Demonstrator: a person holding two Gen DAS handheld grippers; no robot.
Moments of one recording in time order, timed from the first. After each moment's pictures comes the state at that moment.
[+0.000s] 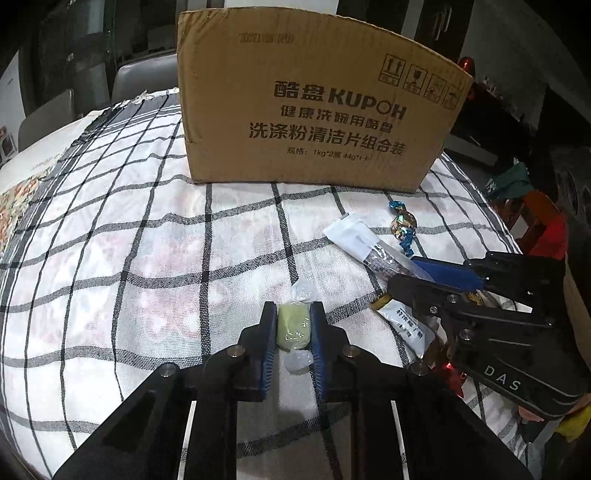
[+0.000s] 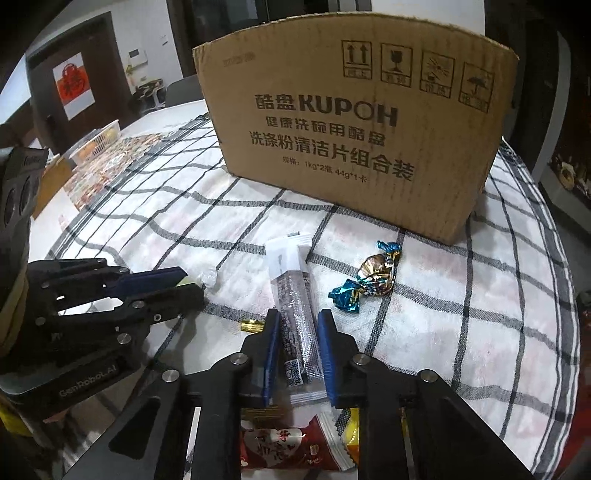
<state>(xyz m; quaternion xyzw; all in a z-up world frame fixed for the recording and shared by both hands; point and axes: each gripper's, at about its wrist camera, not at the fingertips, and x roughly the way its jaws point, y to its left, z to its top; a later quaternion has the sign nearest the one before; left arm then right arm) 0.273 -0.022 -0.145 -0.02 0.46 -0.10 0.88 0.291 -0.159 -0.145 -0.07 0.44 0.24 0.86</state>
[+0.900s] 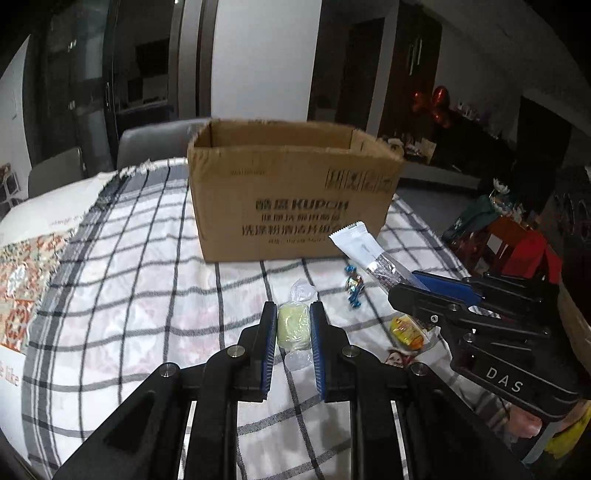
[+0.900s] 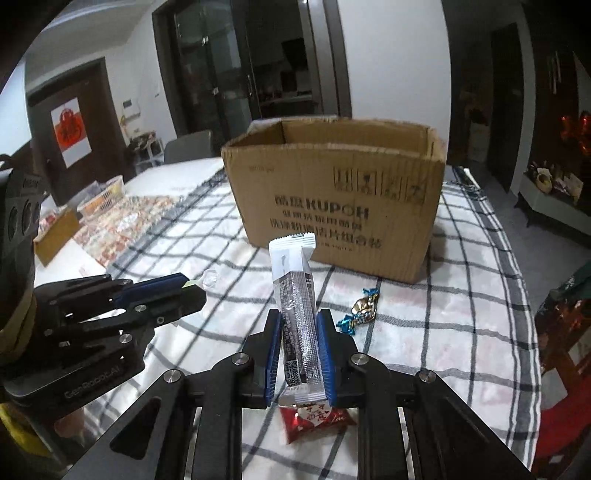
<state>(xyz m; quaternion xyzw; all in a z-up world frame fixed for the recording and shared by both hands) 0.227 -0.023 -0.053 0.00 0.36 -0.13 0.92 0.238 -0.177 -0.061 -0.01 0.36 0.21 0.91</state>
